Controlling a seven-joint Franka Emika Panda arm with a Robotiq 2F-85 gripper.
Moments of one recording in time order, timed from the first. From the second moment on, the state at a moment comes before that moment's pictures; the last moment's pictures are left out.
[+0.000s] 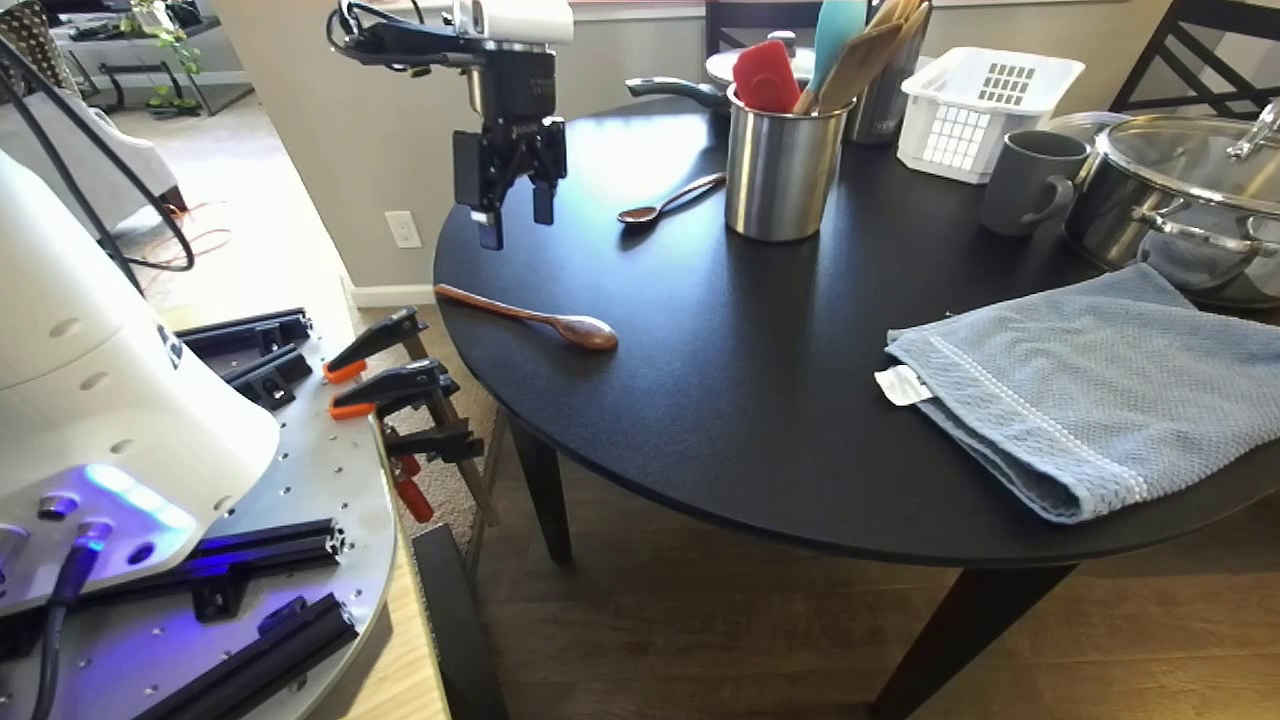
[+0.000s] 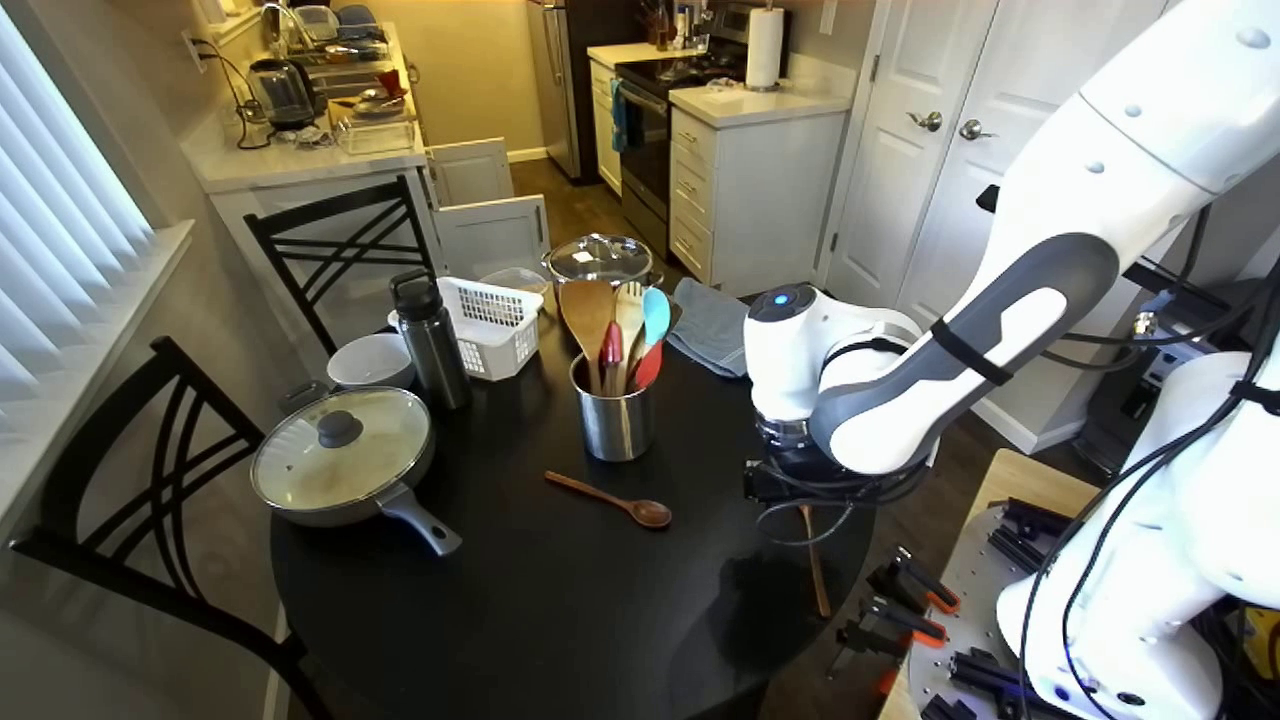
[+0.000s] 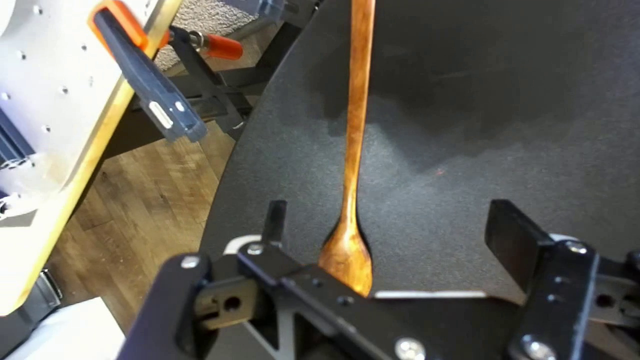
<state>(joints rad) 0.15 -0.06 0.12 -2.73 -0.09 2.45 1.27</state>
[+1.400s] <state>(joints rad) 0.11 0.24 -0.08 -2.77 -0.51 3.04 1.43</state>
